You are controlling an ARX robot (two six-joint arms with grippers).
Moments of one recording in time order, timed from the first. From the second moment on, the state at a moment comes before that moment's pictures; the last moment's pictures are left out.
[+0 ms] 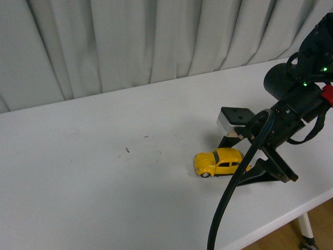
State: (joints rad) left arm 0.00 0.01 0.01 0.00 0.00 0.00; right arm -0.33 2.24 1.17 -0.60 -0.65 -1.68
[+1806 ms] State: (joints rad) left arm 0.00 0.01 0.01 0.00 0.00 0.00; right arm -0.10 1.25 0.38 0.59 -0.15 -0.69
